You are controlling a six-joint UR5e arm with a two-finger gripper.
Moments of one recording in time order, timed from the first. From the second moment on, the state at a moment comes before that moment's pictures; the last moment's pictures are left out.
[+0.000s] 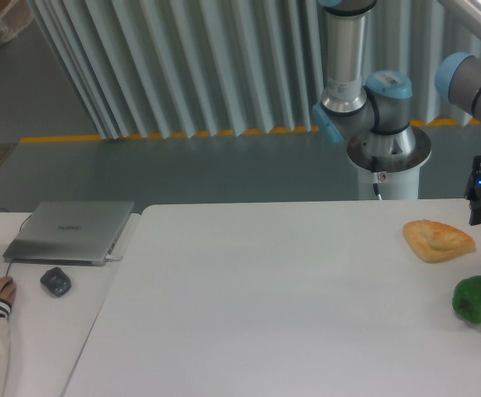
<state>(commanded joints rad) 2.63 -1.77 -1.59 -1.32 1.50 1.76</state>
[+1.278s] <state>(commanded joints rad) 2.61 -1.74 -1.74 -1.33 1.58 1.74</state>
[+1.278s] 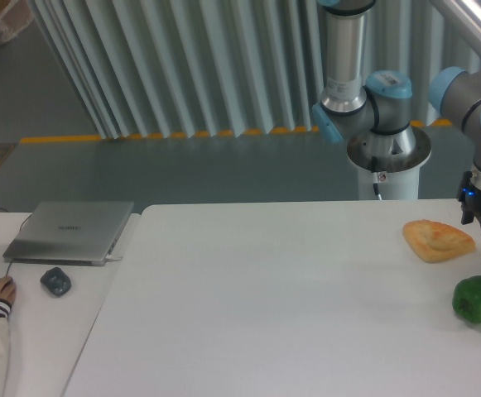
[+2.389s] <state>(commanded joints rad) 2.45 -1.70 -1.86 -1.34 1.88 1.88</state>
